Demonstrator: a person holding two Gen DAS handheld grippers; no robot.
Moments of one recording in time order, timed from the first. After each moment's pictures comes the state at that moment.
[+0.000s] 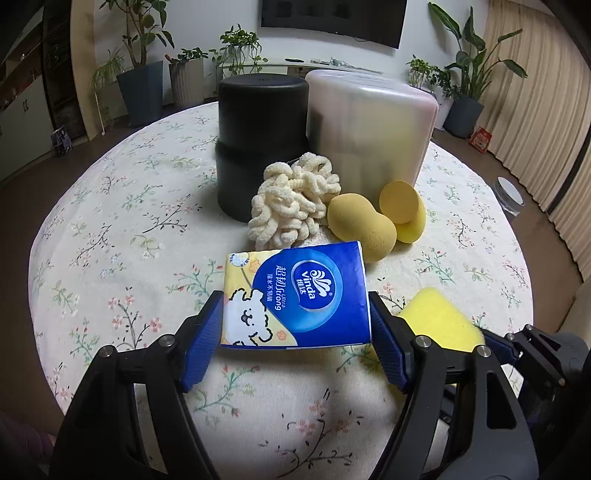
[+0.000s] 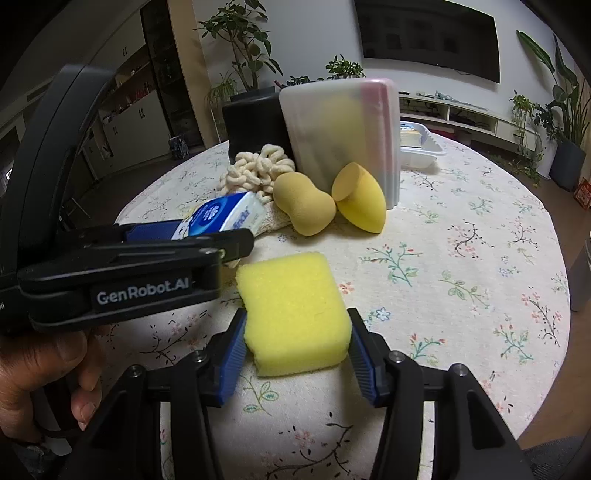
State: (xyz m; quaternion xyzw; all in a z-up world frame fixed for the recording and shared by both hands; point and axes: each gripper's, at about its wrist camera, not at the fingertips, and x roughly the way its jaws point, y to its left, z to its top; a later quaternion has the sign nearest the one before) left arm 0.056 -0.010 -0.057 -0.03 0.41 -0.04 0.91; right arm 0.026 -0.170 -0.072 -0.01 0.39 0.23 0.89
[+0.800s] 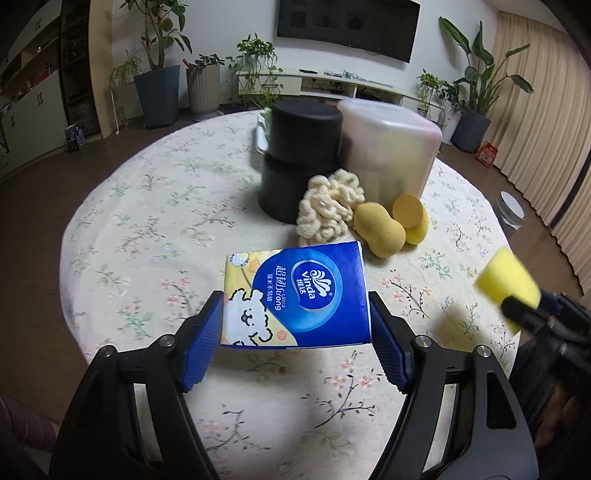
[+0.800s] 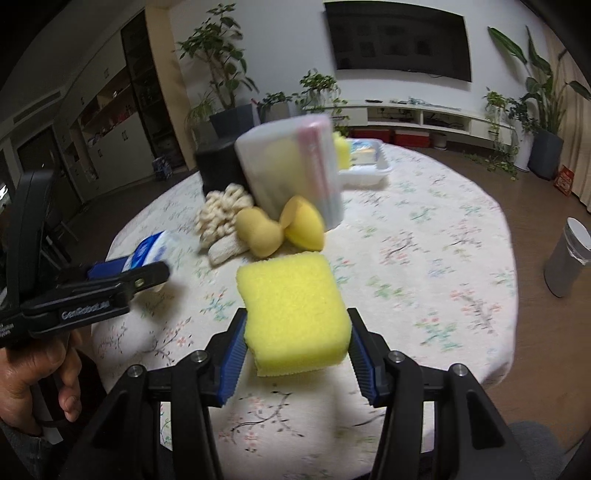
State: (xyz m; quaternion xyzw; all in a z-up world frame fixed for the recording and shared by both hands) left arm 0.020 0.019 -0.029 -0.05 0.40 -0.02 0.92; right arm 0.012 -0.222 -0.034 0.02 0.37 0.19 0.91
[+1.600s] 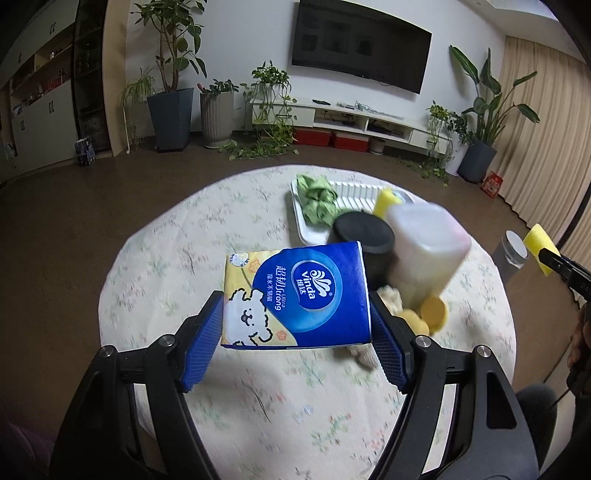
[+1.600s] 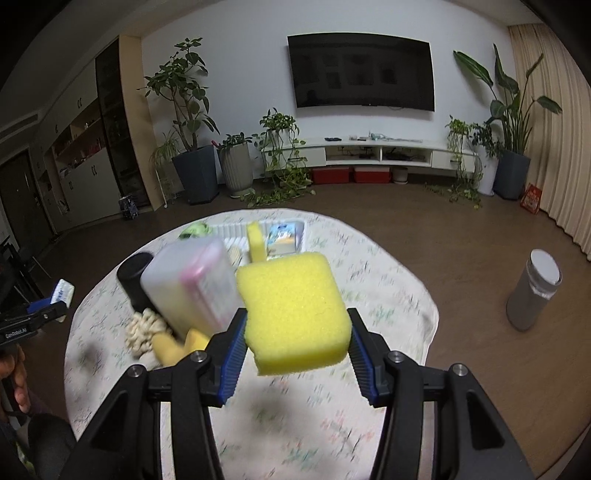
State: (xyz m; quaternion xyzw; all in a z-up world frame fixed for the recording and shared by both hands) left arm 0.071 0.082 0.044 -0.06 0.35 0.00 0.93; right arm 0.107 -0.304 0.053 0.01 0.31 0.13 0.94
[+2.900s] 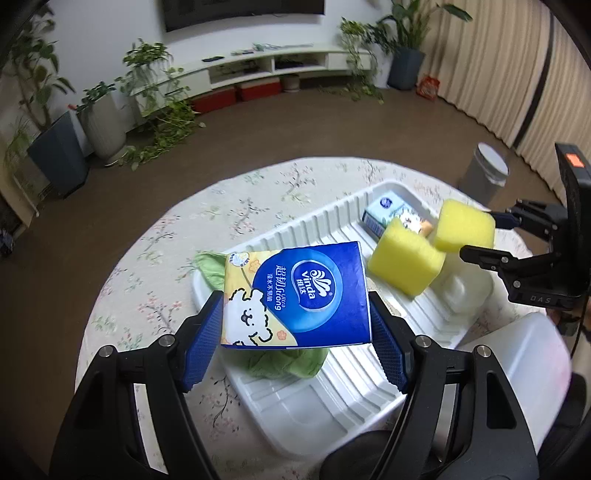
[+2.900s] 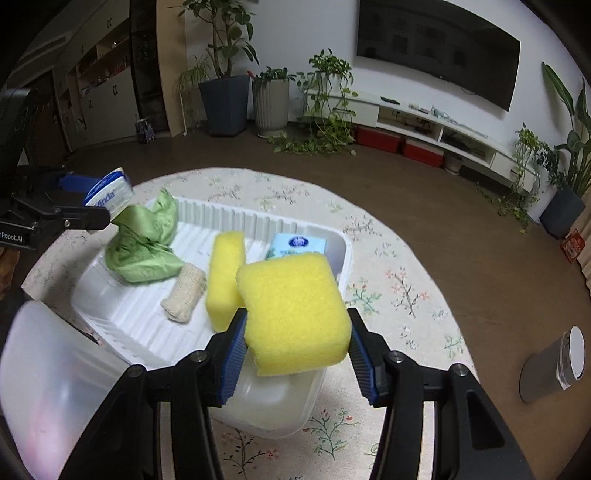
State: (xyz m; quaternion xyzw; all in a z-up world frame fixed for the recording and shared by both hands) left arm 0.354 0.019 0.009 0.10 0.45 -0.18 0.87; right arm 0.343 -0.220 -0.016 -0.10 0.41 0.20 0.88
